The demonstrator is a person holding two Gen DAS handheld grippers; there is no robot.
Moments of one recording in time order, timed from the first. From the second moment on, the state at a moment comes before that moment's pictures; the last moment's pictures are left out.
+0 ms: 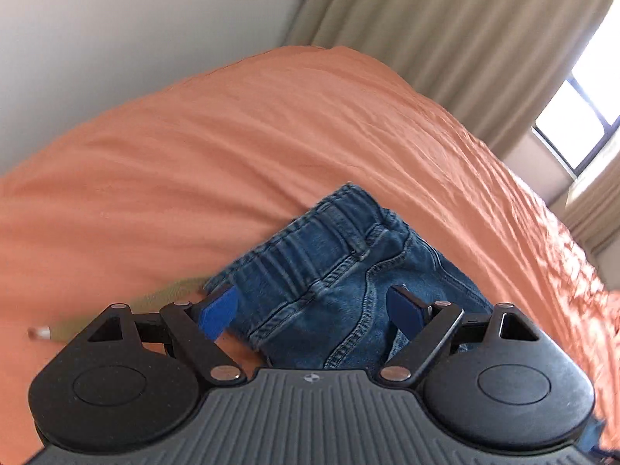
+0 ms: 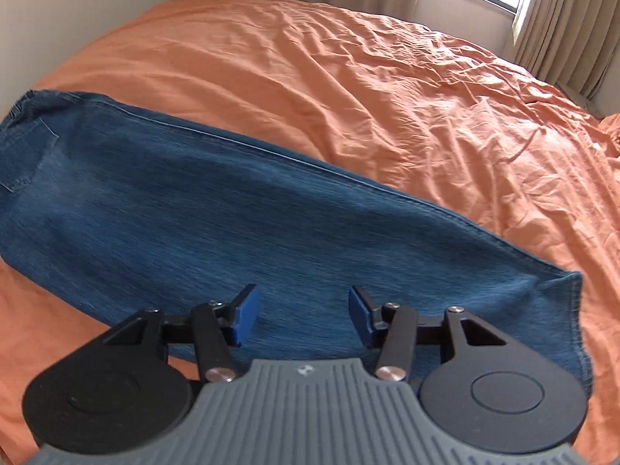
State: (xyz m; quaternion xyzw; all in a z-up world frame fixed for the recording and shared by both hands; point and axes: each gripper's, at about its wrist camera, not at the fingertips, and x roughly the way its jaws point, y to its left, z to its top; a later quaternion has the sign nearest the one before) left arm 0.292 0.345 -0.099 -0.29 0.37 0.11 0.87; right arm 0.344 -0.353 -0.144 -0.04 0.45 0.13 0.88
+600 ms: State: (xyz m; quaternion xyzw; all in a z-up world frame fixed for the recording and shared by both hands) left arm 0.325 0.333 -0.094 -0.26 0.27 0.11 0.92; right arm 0.323 -0.332 -0.160 0.04 0.44 0.06 0.89
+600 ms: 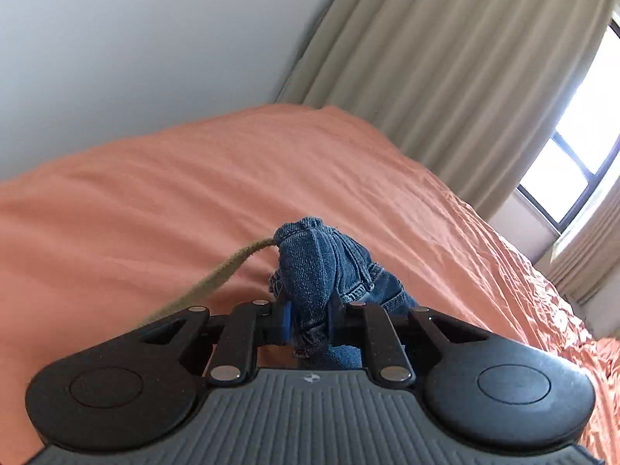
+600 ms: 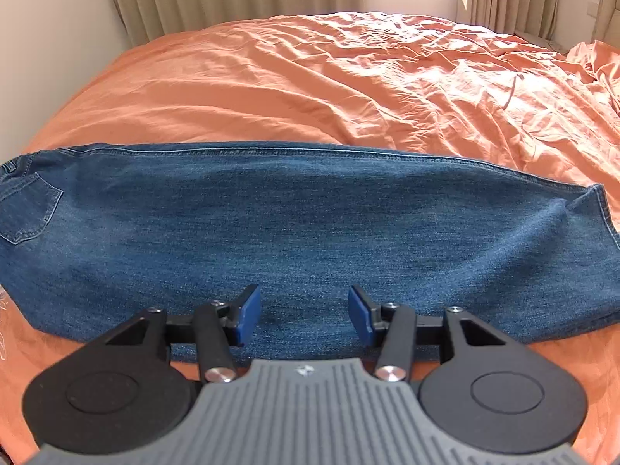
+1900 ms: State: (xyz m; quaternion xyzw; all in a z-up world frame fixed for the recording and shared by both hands) left arm 0.362 0.195 -0.131 -0.13 0.42 0.11 0.89; right arm 0.268 -0.688 -0.226 0.48 0.33 -0.14 0.80
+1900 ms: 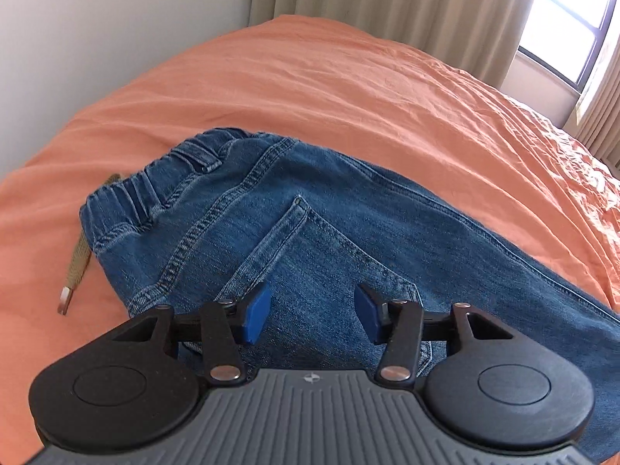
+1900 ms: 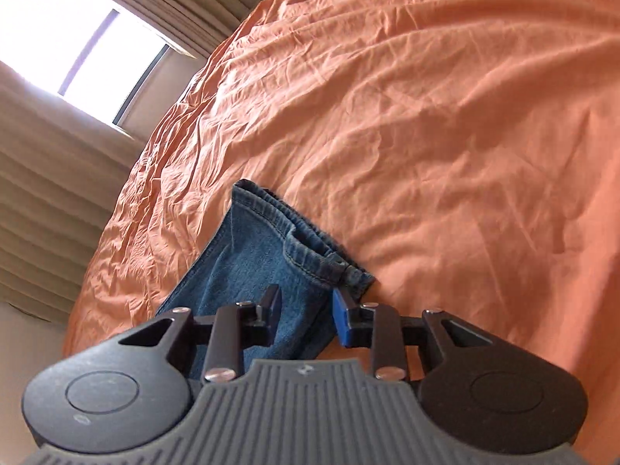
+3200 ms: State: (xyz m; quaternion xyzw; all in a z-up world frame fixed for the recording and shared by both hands) left arm 0.215 0.069 -0.150 0.20 0.46 -0.17 0.85; right arm 0.262 -0.328 -0.153 0.12 0.45 0.16 0.87
